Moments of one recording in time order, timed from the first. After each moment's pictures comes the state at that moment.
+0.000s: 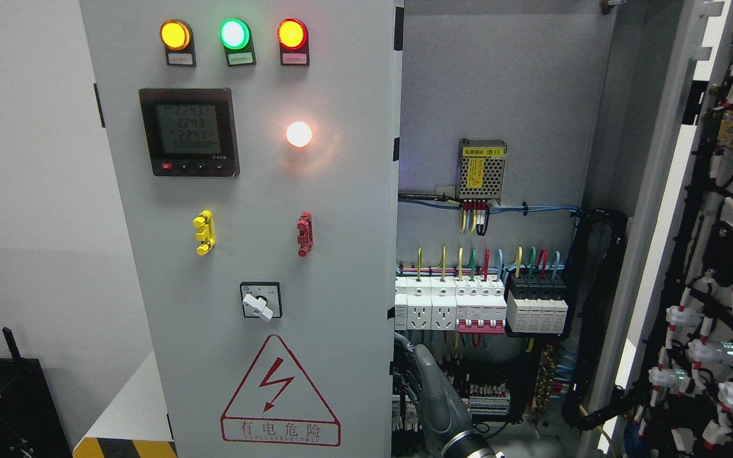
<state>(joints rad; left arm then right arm) -0.04 -0.05 -0.04 0.00 0.09 -0.03 -0.15 -0.50 0.02 0.31 -1.38 -0.32 0.05 0.16</state>
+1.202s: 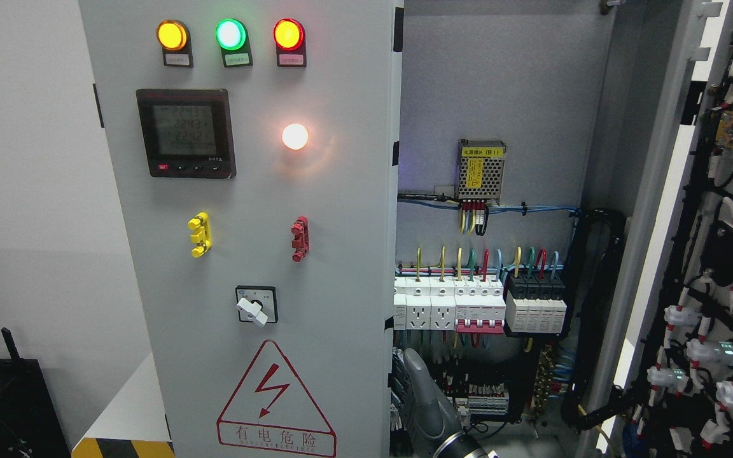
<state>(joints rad) -0.04 -0.05 -0.04 0.00 0.09 -0.03 -0.15 -0.49 0.02 0.30 -1.38 -0.36 0.04 0.29</state>
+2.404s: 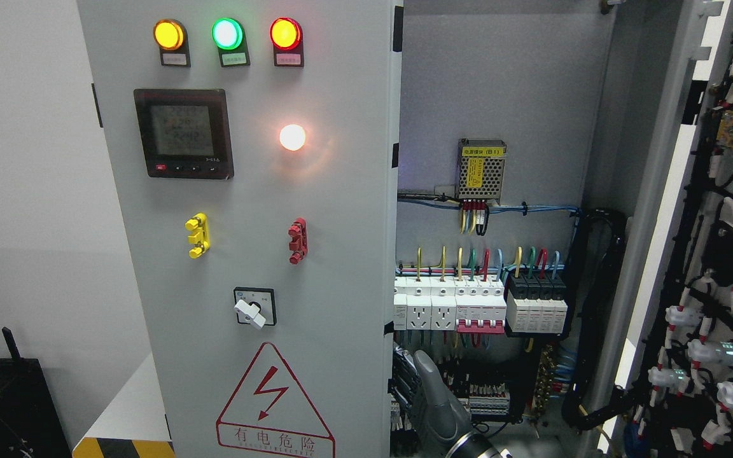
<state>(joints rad) -0.04 -0.05 -0.04 0.00 0.09 -0.03 -0.15 -0.49 0.01 0.27 -1.39 -0.38 0.04 0.39</state>
